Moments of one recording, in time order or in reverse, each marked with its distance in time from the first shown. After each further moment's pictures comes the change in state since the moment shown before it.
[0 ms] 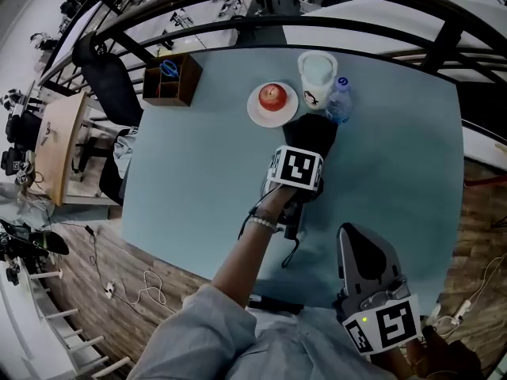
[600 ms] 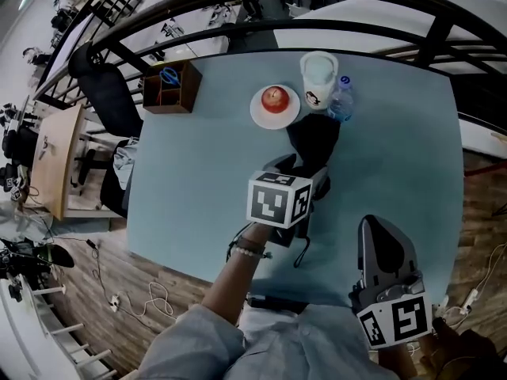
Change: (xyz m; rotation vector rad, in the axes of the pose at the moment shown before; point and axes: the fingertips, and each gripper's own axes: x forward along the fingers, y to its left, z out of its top) left arm -0.103 -0.021 0.022 0.047 -0.337 -0.191; right arm -0.005 -0.004 0.011 -0.060 -0.036 -0.151
